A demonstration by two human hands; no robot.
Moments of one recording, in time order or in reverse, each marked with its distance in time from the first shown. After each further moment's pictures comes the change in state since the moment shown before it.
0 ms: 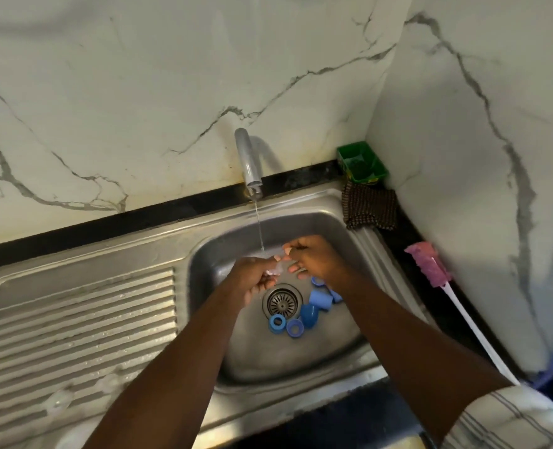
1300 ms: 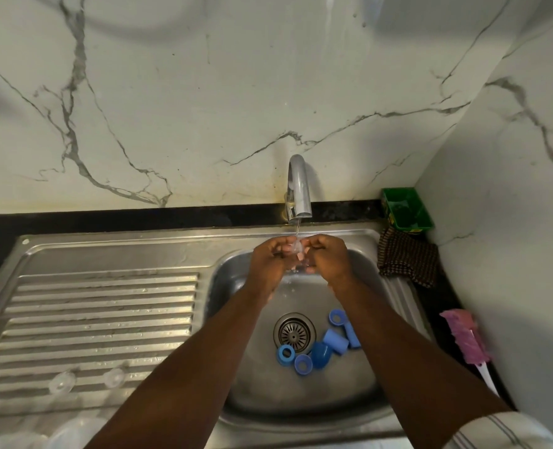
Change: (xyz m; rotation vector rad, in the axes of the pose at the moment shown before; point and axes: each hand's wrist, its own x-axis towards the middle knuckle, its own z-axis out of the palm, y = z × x) left_hand 0.026 0.032 -0.014 -0.111 0.103 0.549; right_hand 0.047 -0.060 0.022 0.041 0.185 -0.118
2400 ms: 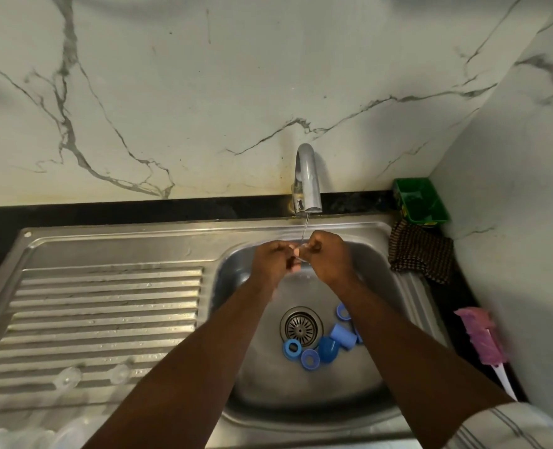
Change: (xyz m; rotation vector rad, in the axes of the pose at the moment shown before) left_hand 0.015 -0.008 0.000 0.056 0.135 -0.303; right_hand 0.009 0.012 0.006 -0.415 -0.099 -0.205
